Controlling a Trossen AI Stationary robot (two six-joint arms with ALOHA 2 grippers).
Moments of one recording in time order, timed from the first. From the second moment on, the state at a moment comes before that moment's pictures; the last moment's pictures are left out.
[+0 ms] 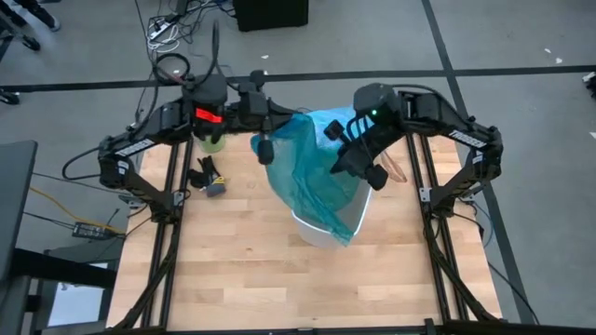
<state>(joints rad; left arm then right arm) 0.14 1.50 1.96 -0.54 -0.04 0.27 -0.12 1.56 2.02 -1.07 -0.25 -0.23</state>
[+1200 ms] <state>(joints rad) 0.08 1.60 1.96 -0.30 0.04 0.23 -0.10 1.65 1.92 -1.37 -0.32 -0.40</state>
